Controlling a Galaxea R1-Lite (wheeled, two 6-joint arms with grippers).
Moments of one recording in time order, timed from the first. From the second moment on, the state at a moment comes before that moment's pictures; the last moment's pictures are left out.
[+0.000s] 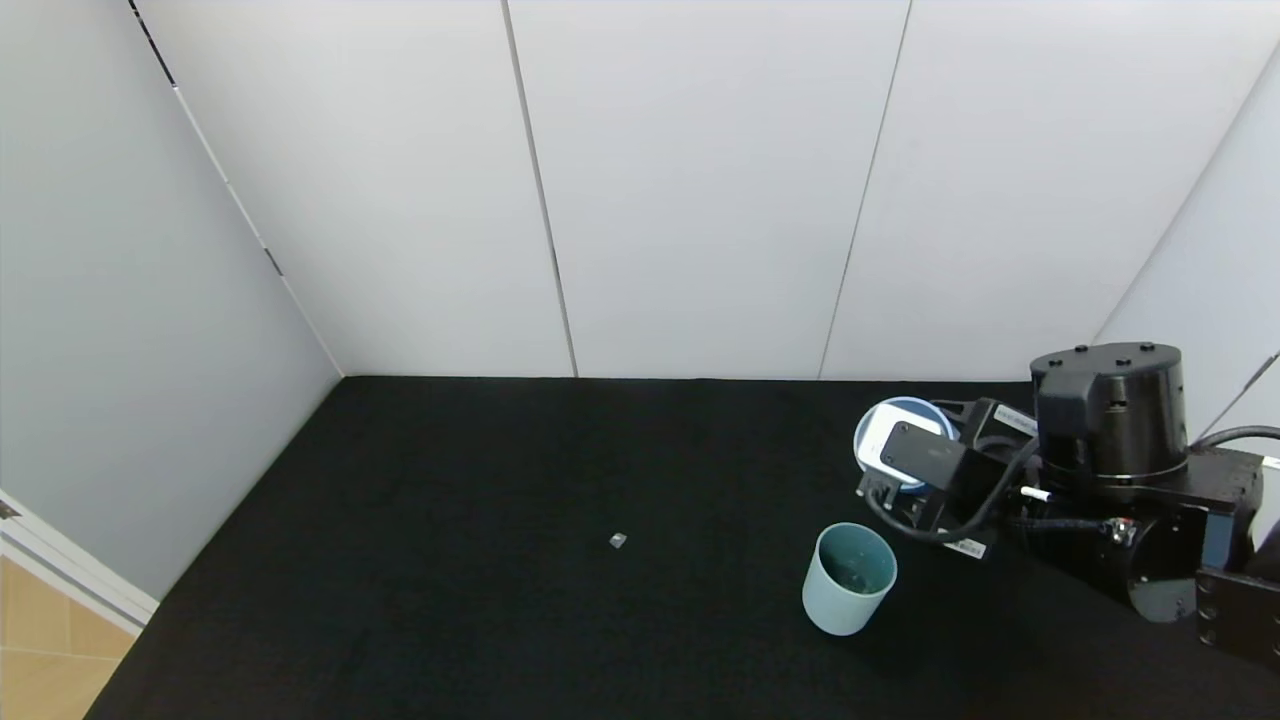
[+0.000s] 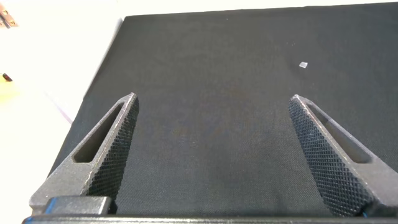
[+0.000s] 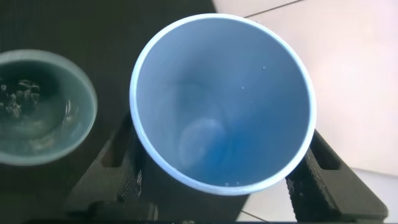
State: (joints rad) left arm 0.00 0.00 0.00 -0.01 0.00 0.04; right arm 0.51 1.68 -0.80 -0.46 -0.34 -0.87
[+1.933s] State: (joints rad) left arm 0.00 0.00 0.00 -0.01 0.00 0.04; right arm 0.56 2.43 -1.70 -0.34 -0.30 -0.25
